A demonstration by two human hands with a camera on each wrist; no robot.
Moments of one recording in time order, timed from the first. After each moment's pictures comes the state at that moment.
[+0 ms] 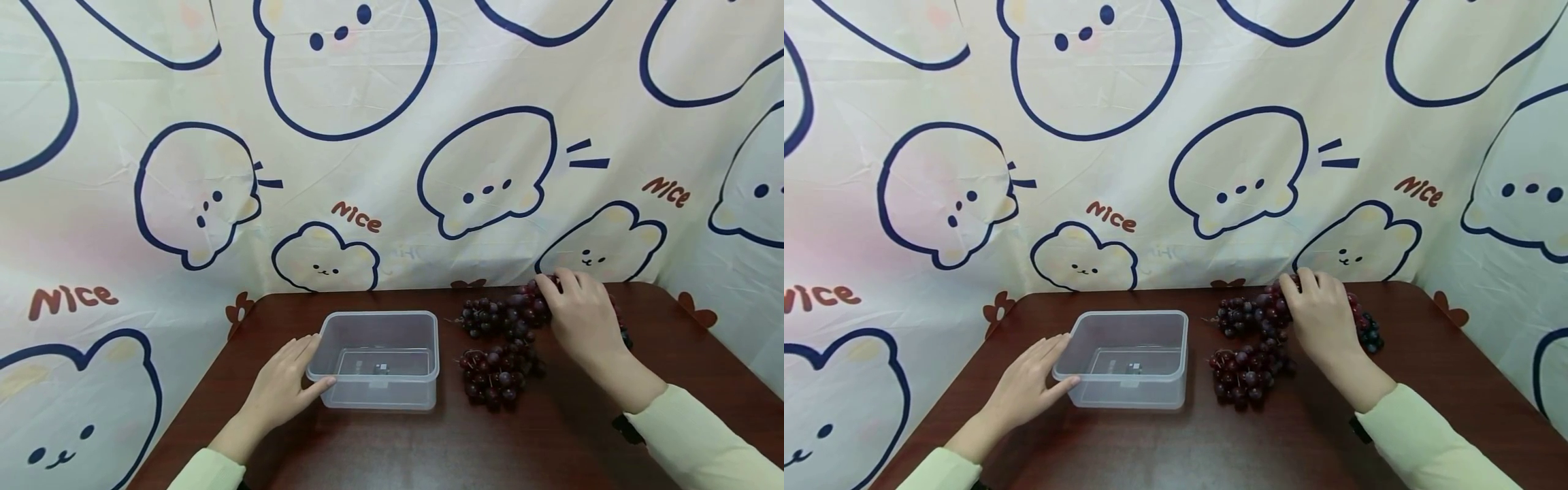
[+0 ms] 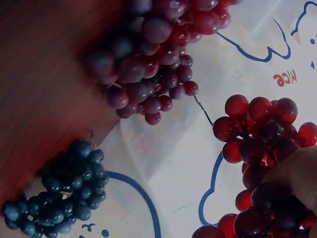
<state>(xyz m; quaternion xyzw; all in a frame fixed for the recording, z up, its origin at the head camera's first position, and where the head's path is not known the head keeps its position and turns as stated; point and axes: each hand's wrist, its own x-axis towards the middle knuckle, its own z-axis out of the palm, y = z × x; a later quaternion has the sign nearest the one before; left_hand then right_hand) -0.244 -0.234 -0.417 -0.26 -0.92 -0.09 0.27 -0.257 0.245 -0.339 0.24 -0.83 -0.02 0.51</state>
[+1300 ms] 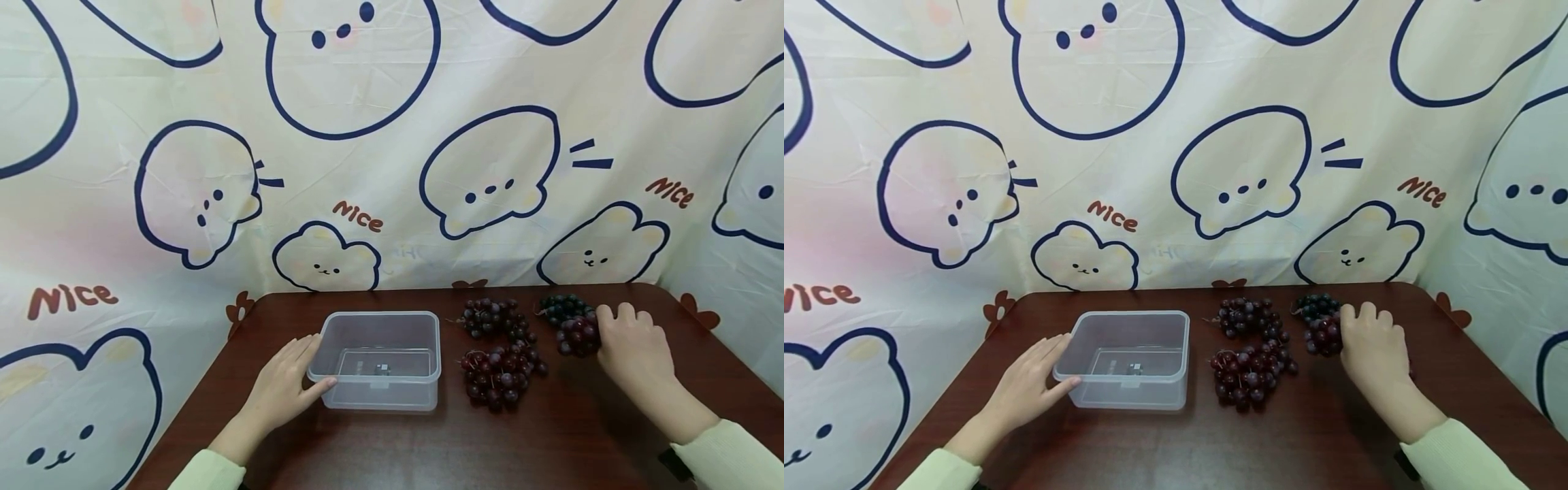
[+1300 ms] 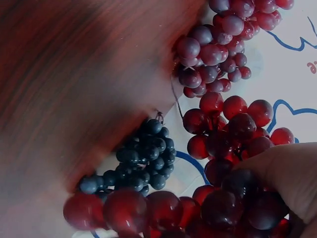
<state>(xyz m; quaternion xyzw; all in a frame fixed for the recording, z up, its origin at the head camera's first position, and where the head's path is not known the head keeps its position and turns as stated) -0.243 -0.233 -0.416 -0.26 -0.92 -0.09 0.26 -0.228 0.298 -0.375 0.12 -0.92 0.00 0.38</state>
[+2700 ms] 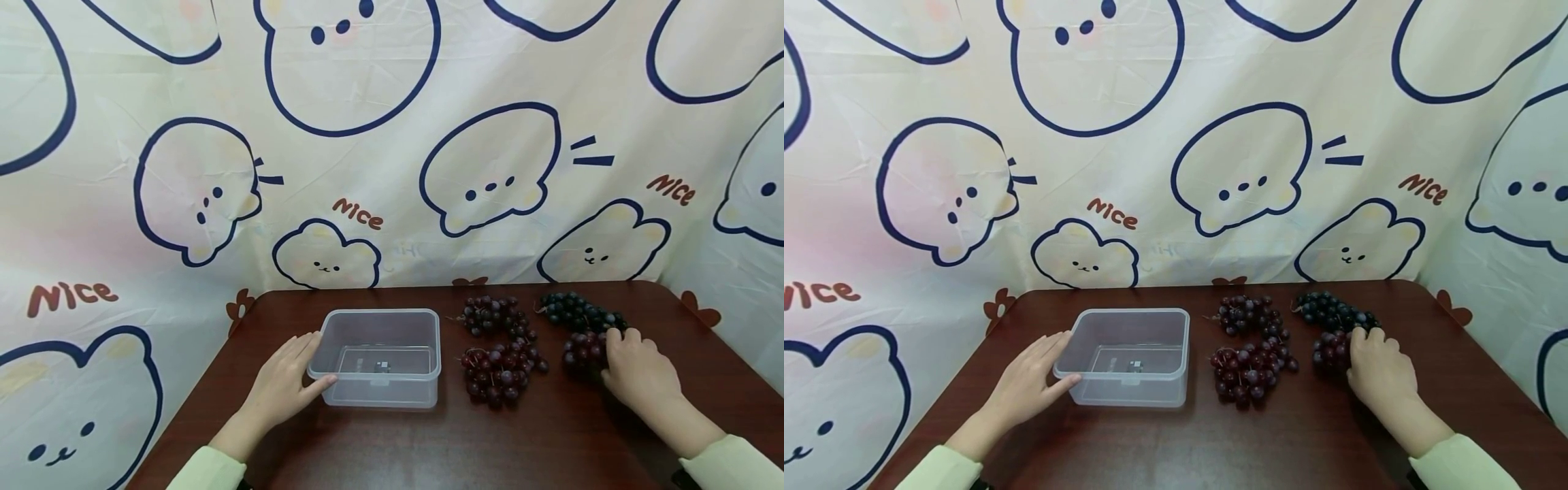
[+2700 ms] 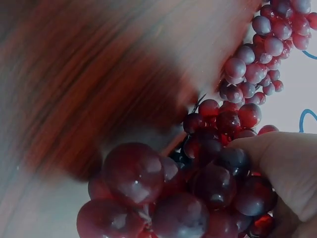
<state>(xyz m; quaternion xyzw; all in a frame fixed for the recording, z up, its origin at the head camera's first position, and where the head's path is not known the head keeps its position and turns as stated) -0.243 -0.233 -0.416 -0.26 -0.93 -0.09 0.25 -0.216 0.314 -0.406 0.07 -0.97 0.00 0.23</state>
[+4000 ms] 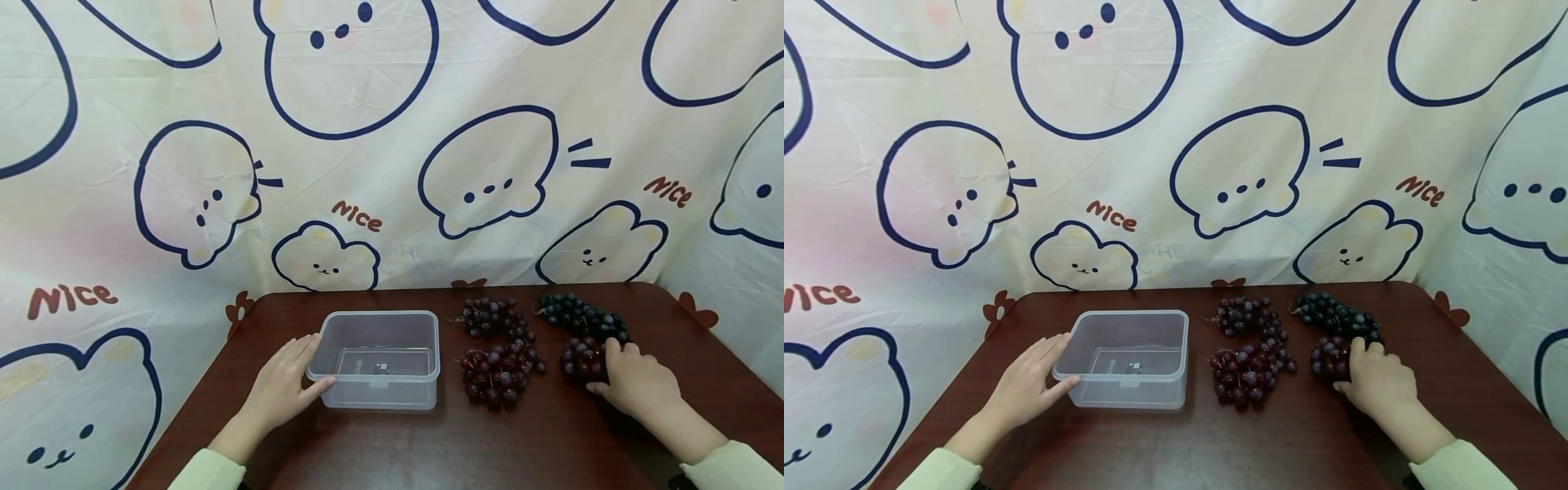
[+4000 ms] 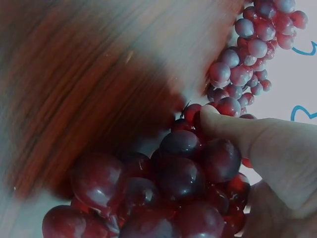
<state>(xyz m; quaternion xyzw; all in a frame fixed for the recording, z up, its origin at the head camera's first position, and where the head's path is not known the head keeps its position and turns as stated) -0.244 -0.234 -0.417 -0.26 -0.92 -0.09 0.26 -0.214 0.316 -0.400 0.02 -1.00 0.04 0.07</state>
